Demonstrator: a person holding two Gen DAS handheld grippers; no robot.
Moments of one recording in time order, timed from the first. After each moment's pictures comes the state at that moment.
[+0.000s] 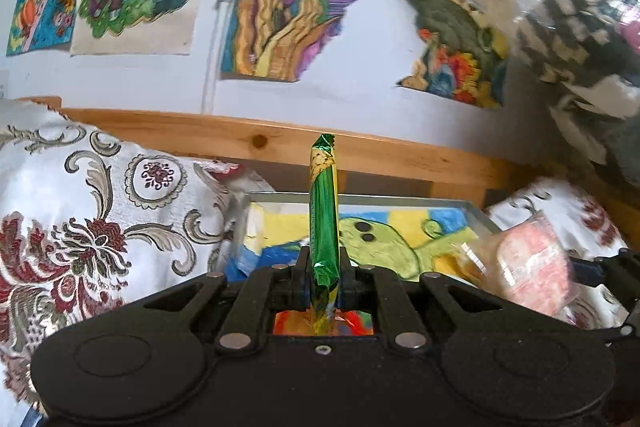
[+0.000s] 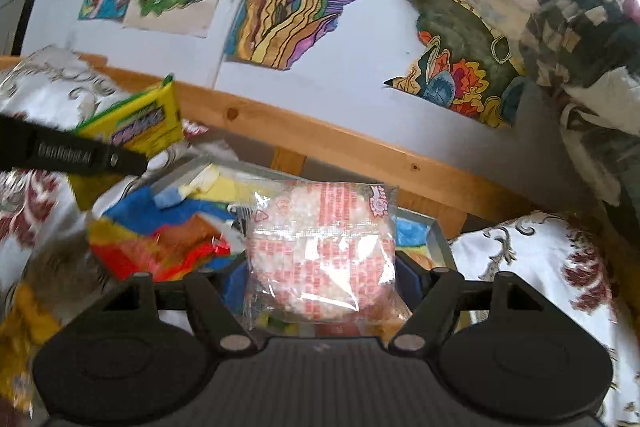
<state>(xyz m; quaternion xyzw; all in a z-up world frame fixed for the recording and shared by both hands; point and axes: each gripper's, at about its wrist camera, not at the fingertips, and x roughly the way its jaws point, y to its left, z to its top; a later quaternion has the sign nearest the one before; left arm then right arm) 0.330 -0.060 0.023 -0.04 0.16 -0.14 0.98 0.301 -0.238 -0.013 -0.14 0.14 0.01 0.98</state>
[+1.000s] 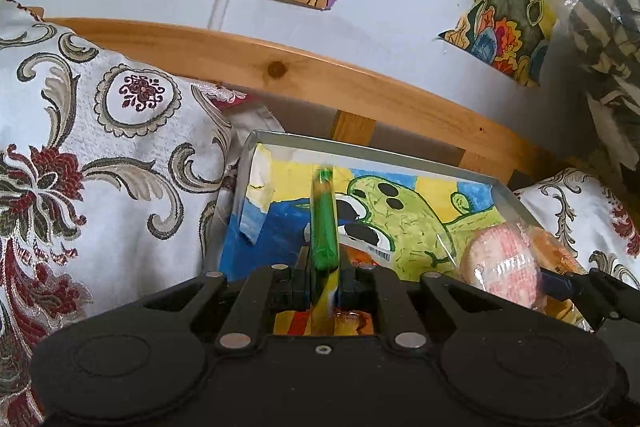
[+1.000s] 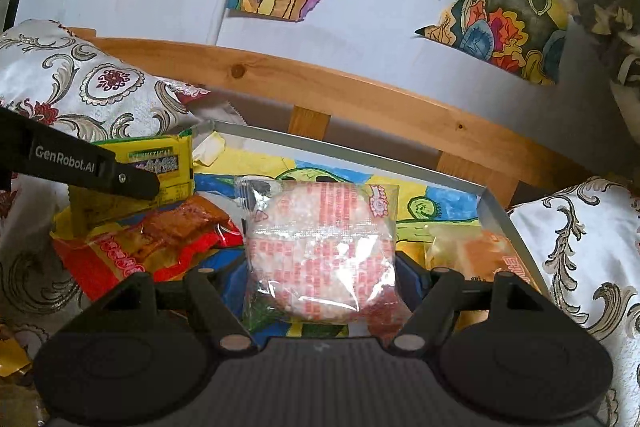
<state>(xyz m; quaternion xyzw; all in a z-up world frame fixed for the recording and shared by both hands) 0.401 -0.042 -0.019 -0.10 0.24 -0.16 0.95 0.359 -0.223 -0.047 -0.12 0.19 0.02 0.97</state>
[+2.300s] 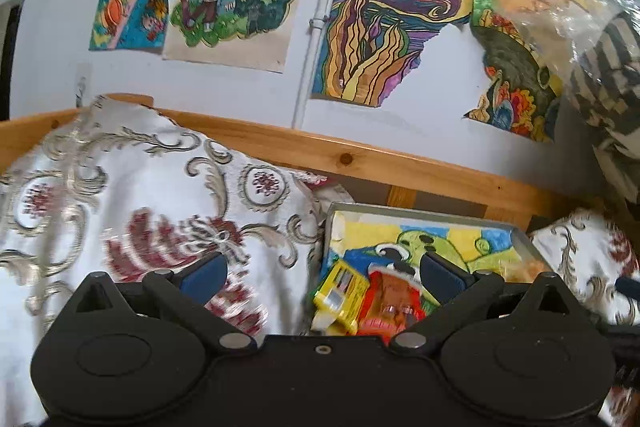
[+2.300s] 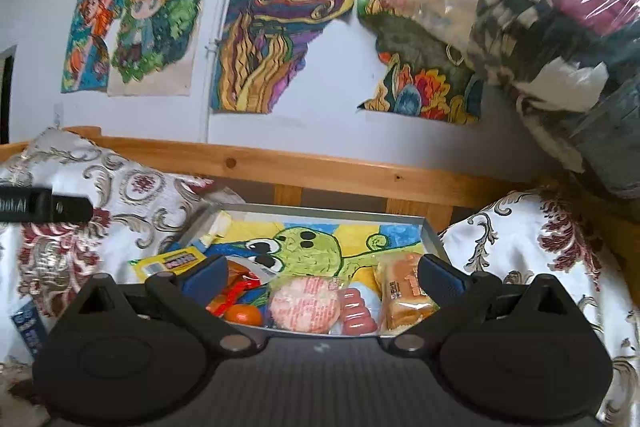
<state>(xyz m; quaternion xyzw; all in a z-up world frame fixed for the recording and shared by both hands) 0.260 -0.004 0.059 -0.07 0.17 -0.04 0.98 0.229 -0.235 0.032 -0.04 0.13 -0.01 0.99</state>
